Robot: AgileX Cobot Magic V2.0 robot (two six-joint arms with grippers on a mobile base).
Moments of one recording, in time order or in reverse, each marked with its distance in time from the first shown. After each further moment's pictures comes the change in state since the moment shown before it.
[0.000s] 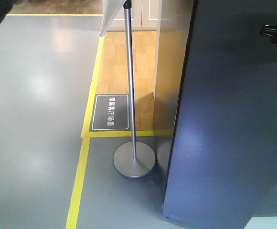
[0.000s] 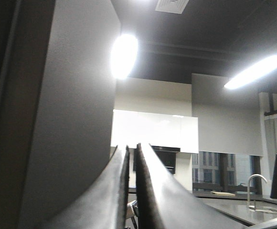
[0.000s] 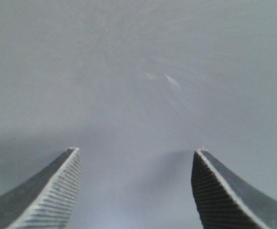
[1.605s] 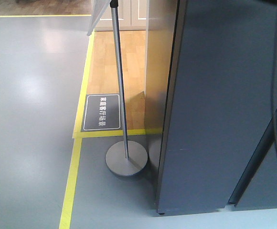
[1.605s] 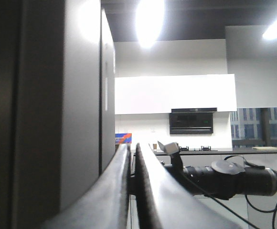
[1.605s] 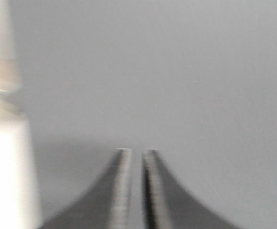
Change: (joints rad) left arm 0.099 -0.111 0.000 0.173 -0.003 0.000; right arm 0.000 0.042 -0.360 0.019 0.503 -0.164
